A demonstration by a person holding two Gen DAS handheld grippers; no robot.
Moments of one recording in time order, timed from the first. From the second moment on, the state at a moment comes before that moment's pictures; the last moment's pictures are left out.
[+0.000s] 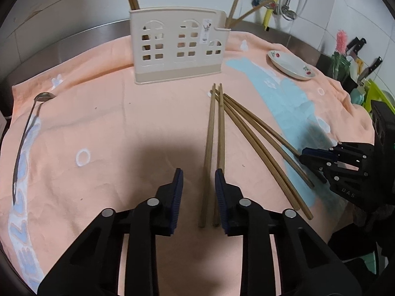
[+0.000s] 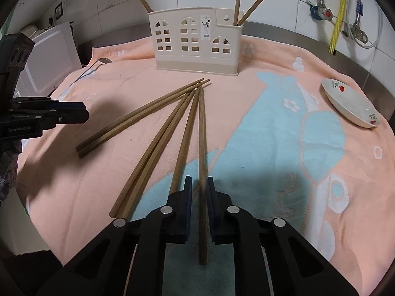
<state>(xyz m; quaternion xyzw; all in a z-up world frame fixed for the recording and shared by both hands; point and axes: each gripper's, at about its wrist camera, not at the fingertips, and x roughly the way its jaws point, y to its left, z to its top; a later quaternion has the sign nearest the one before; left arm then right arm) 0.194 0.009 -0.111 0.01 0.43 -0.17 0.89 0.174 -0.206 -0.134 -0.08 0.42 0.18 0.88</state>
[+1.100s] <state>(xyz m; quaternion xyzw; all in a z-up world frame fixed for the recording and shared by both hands) 0.233 -0.019 -0.142 0.05 0.49 -0.17 0.86 0.175 -0.211 -0.140 -0.07 0.43 0.18 0.88</state>
